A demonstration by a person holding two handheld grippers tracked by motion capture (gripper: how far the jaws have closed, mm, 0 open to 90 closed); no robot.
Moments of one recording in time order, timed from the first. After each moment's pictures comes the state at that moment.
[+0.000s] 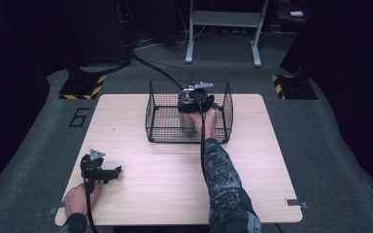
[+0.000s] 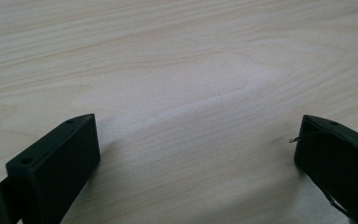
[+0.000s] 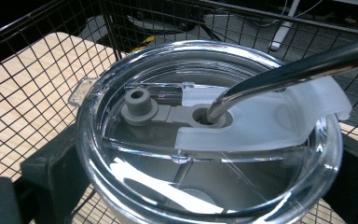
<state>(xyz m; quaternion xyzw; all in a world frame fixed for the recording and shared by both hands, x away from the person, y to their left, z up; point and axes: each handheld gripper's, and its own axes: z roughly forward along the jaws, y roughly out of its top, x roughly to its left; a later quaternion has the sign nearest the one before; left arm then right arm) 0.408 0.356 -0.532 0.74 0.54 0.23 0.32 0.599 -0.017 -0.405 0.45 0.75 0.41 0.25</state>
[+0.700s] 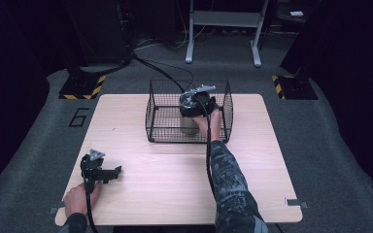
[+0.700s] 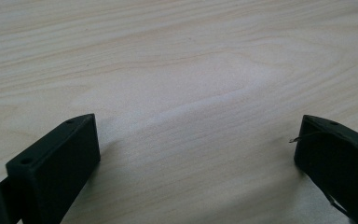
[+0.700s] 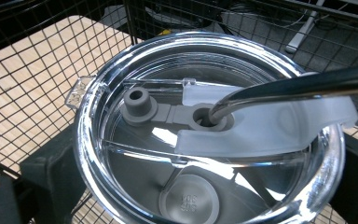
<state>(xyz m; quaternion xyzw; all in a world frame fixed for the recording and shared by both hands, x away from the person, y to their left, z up) 0.408 0.356 -0.531 0.75 0.54 0.23 0.31 0.592 -0.030 -0.409 0.42 0.78 0.42 0.22</state>
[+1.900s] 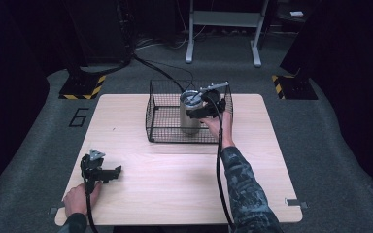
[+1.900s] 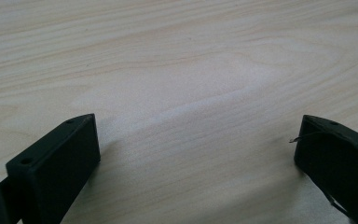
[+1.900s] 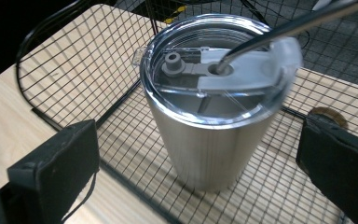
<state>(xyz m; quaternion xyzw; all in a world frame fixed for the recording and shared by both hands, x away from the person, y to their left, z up) 0.408 0.356 -0.531 0.75 0.54 0.23 0.31 0.552 -0.059 -0.367 0.44 0.79 0.40 0.16</state>
